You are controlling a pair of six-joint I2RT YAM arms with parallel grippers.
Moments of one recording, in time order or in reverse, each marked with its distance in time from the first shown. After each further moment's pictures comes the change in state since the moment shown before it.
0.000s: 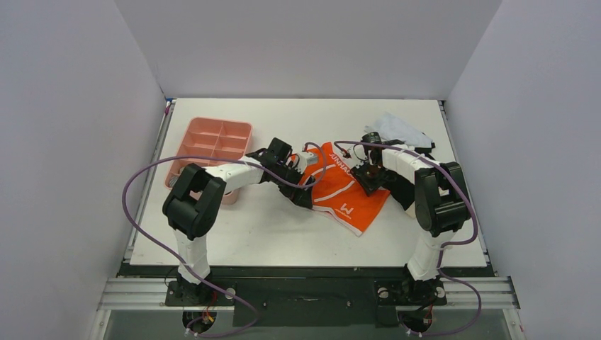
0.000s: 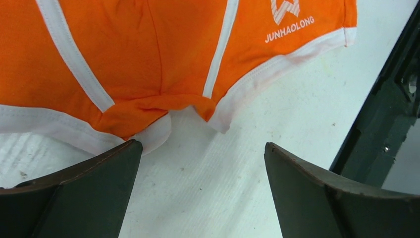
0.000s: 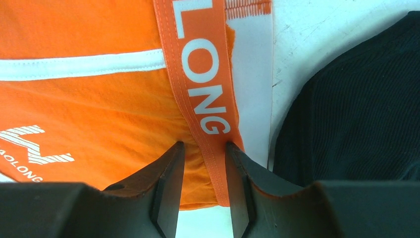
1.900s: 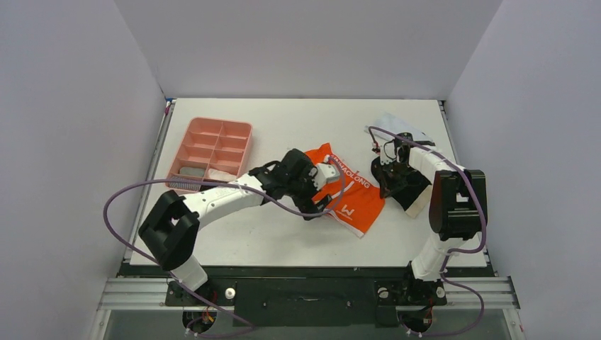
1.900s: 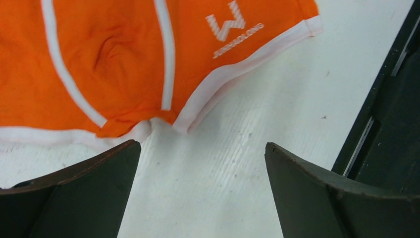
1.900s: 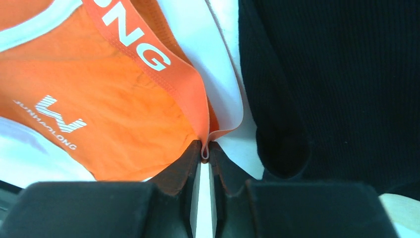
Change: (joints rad) left arm -0.200 -0.280 -0.063 -0.028 -0.266 0.115; right arm -0.229 -0.076 -0.053 -0.076 -0.209 0.167
